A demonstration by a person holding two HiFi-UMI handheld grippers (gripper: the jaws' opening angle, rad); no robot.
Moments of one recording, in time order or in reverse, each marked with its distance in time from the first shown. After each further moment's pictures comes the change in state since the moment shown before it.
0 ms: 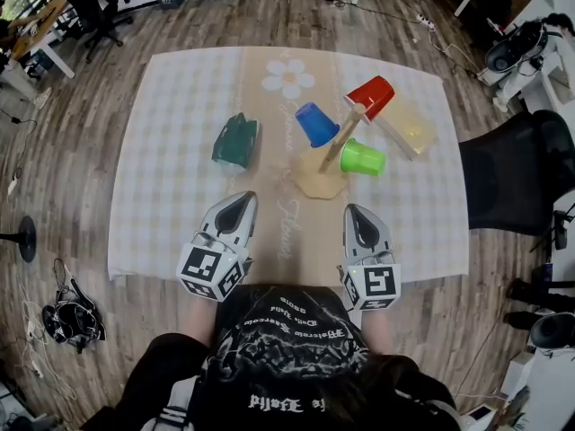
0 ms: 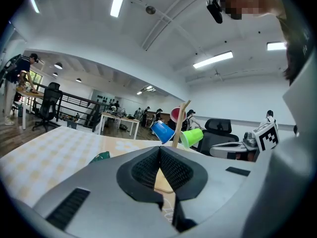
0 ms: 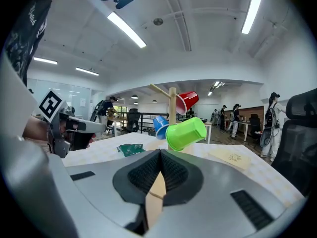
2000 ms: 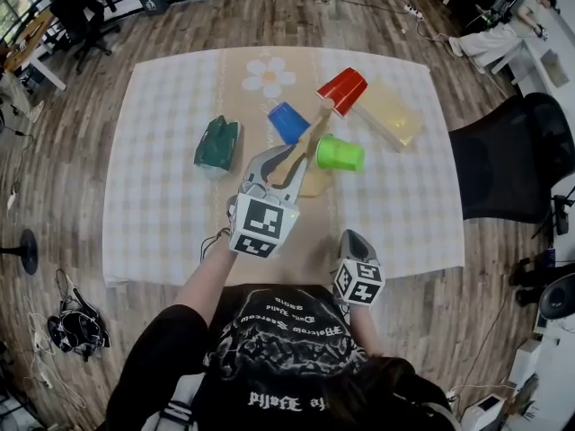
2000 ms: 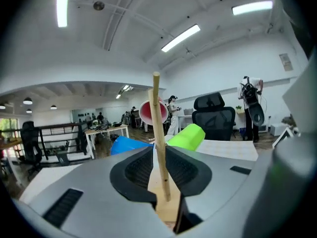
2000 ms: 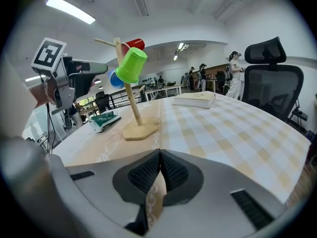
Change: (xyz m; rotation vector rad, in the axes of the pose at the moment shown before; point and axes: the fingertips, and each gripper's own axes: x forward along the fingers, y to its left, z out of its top) left arm 0.134 -0.078 0.022 0.398 0.081 -0.089; right arm -0.036 -0.058 -0.169 0.365 0.358 -0.254
